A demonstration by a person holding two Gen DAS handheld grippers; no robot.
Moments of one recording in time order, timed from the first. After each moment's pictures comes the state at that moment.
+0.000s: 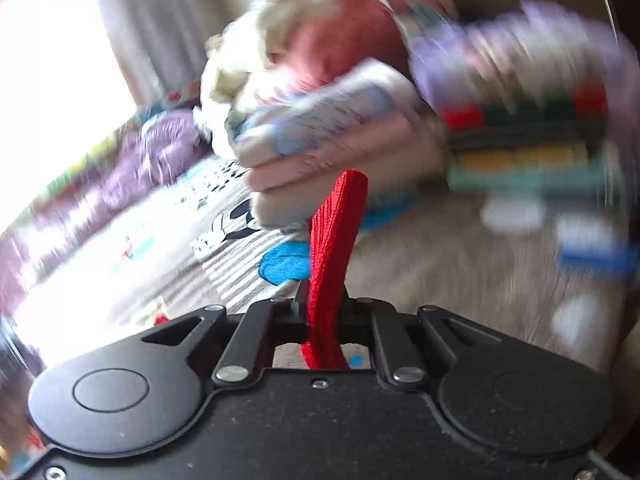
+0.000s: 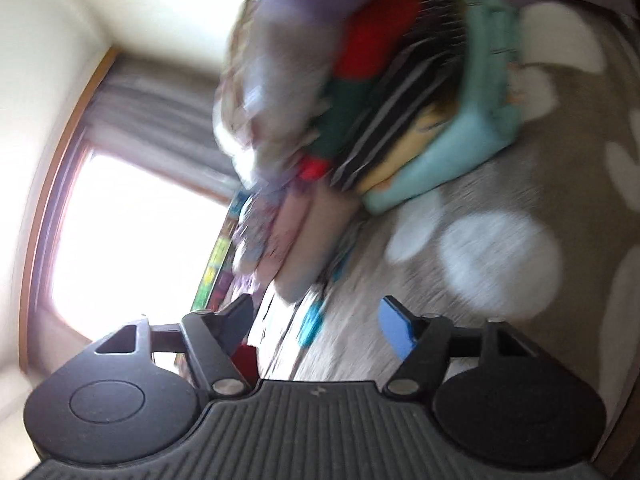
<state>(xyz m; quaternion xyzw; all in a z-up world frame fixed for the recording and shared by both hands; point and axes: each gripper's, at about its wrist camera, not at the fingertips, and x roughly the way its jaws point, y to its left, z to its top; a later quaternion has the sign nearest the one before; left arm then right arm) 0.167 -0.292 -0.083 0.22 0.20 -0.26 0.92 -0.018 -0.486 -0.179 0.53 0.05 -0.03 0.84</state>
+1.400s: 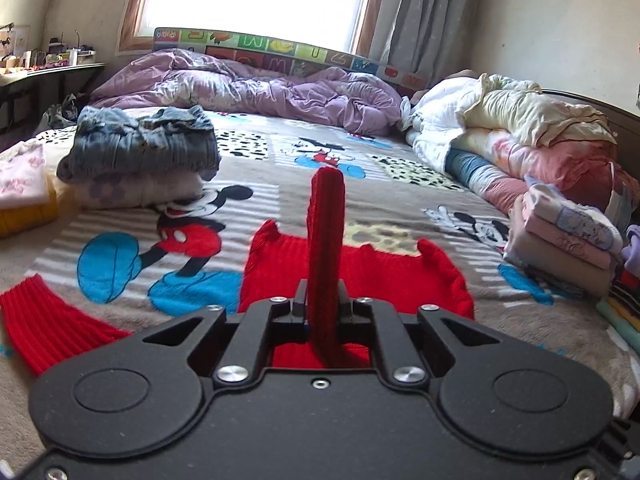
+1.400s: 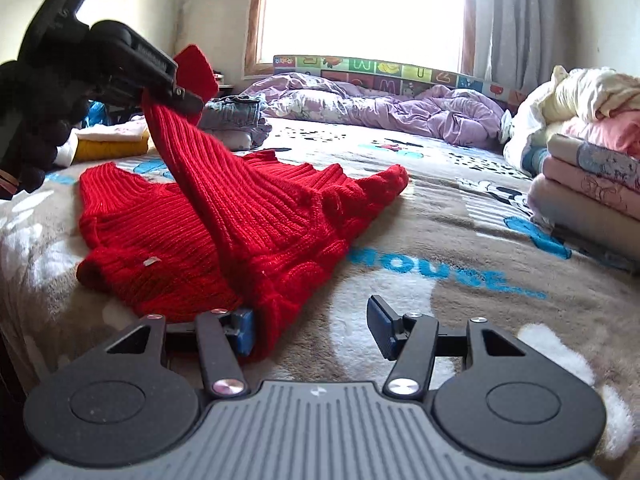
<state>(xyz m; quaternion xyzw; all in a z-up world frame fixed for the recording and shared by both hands) 0.182 0.041 -0.079 -0.08 0.24 -0.10 0.96 0.039 -0.205 -0.155 -0.05 0.22 0.14 0.96</state>
